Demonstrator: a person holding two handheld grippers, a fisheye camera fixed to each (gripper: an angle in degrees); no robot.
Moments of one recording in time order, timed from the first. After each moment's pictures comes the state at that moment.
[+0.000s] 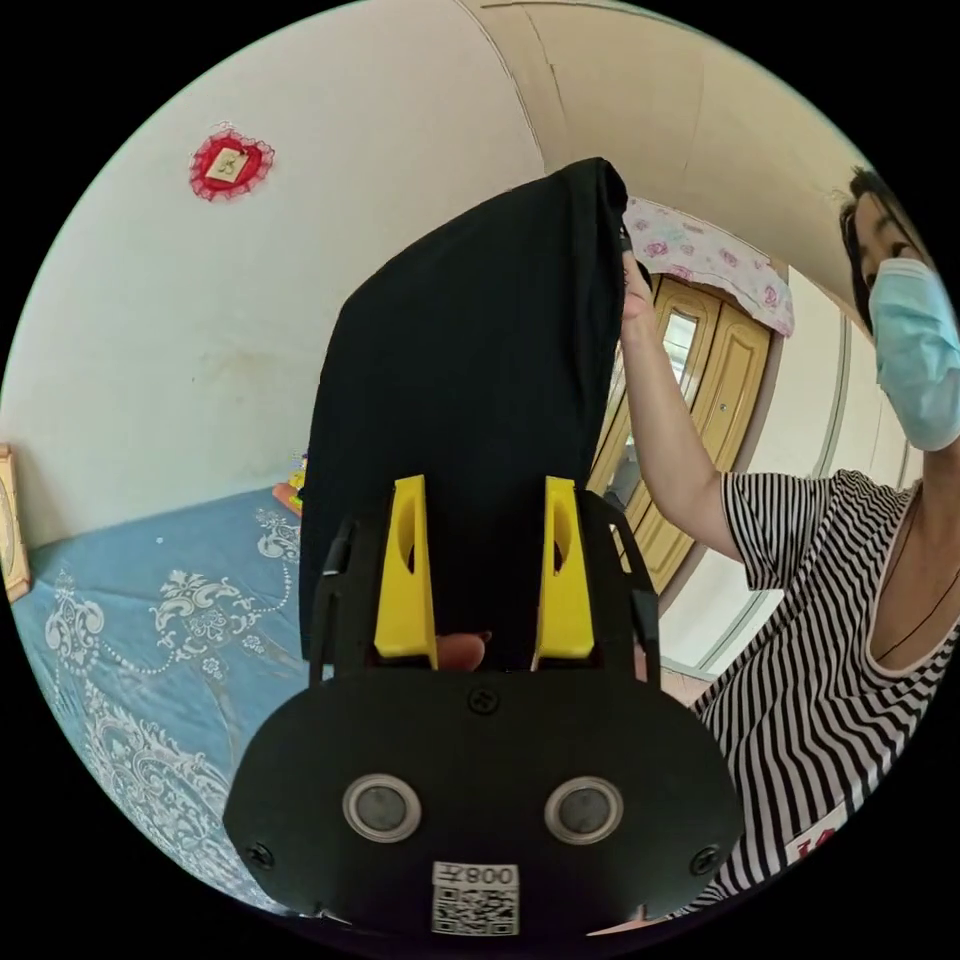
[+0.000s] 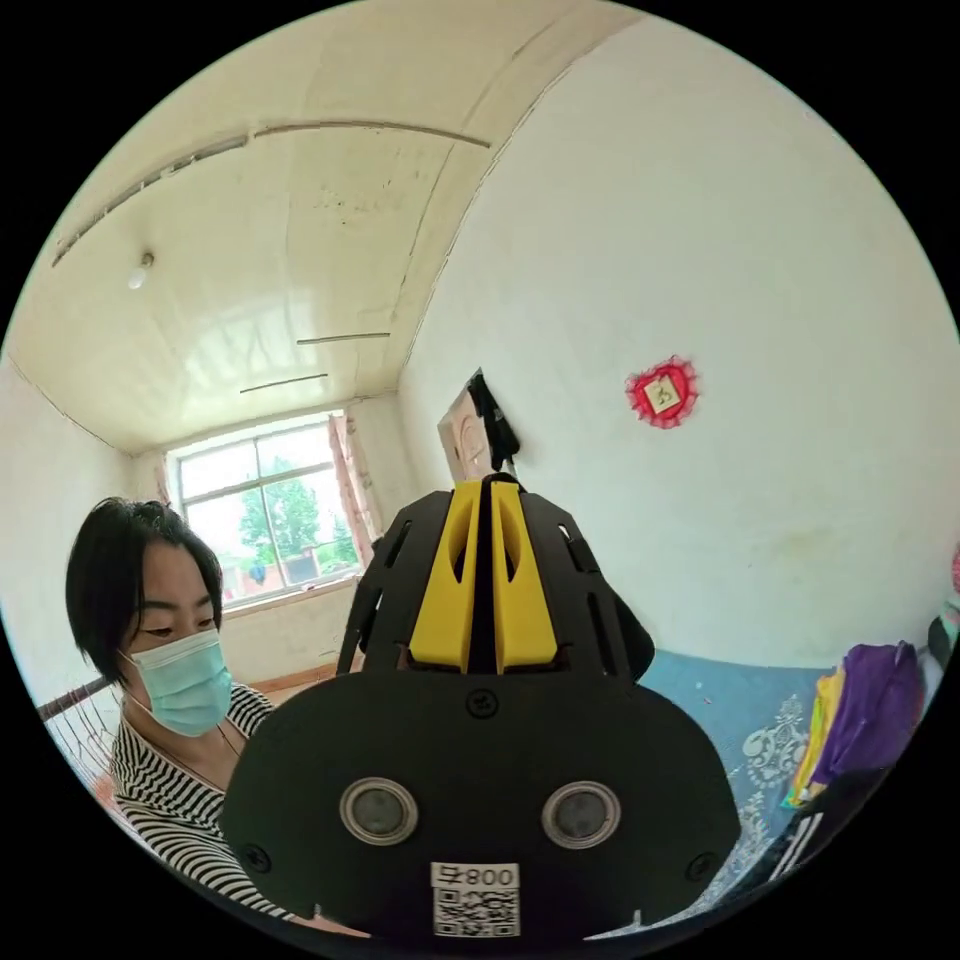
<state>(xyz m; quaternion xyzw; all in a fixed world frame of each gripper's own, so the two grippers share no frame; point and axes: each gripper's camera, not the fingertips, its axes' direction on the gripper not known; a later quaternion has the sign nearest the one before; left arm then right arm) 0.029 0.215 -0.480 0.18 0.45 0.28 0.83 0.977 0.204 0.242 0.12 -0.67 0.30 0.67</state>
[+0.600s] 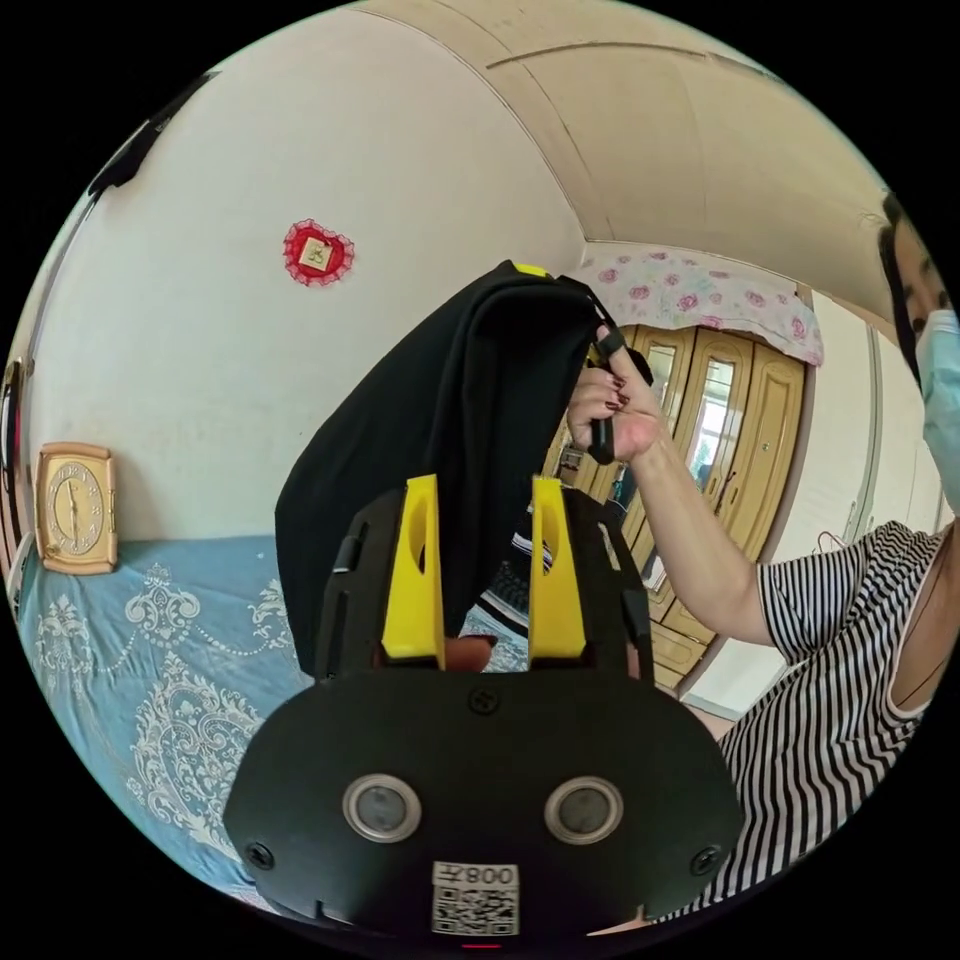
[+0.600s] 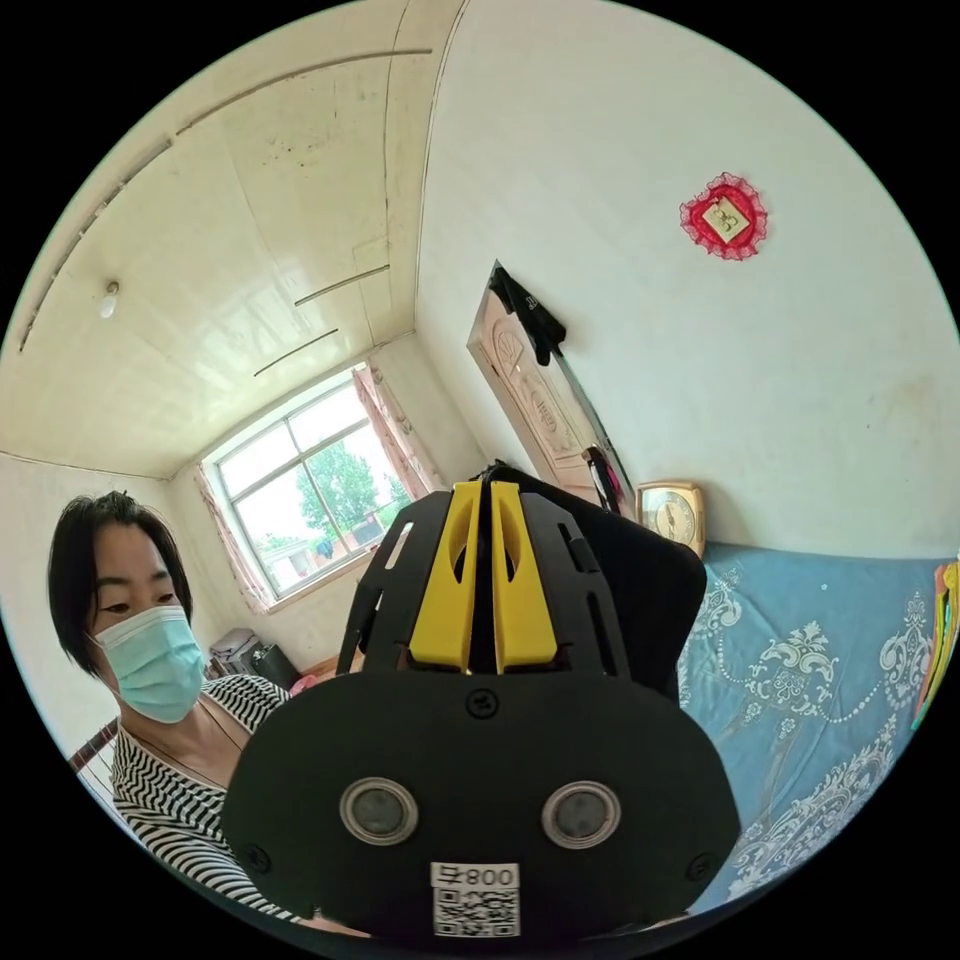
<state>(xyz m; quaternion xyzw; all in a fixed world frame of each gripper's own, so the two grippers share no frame) -0.108 0.287 -0.659 0.27 0.38 0.20 0.86 0.704 0.102 0.188 0.01 -0.75 0.27 0.61</state>
